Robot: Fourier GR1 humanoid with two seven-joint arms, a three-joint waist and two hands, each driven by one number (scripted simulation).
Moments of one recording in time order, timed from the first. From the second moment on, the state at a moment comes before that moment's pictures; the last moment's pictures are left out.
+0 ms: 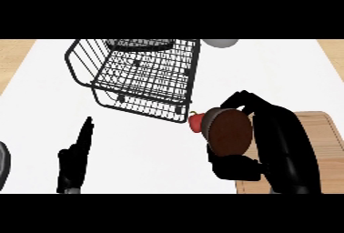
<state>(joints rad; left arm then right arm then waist) 0.09 0.12 -0.08 -1.42 -0.05 0.21 0.00 -0.33 -0.01 0.33 -2.11 0.92 0.34 0.92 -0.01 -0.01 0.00</state>
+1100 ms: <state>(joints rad) 0.07 0.10 -0.09 -1.43 -0.07 0.20 0.02 -1.06 0.00 0.06 -1.76 0.89 0.44 1.01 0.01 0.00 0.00</state>
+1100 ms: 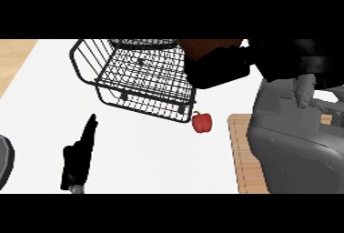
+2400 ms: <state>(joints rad) 0.05 0.09 -0.08 -1.43 -0.08 0.17 0.03 -1.21 0.00 0.12 -0.87 0.72 -0.17 0.77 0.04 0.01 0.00</state>
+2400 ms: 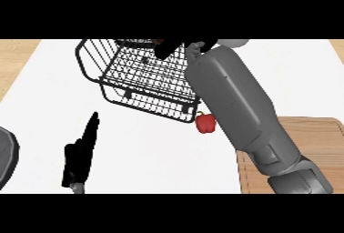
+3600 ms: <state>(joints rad) 0.12 0.09 -0.06 -1.46 -0.08 0.19 0.01 -1.07 -0.17 0.00 -1.09 0.44 -0.66 0.69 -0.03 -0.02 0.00</state>
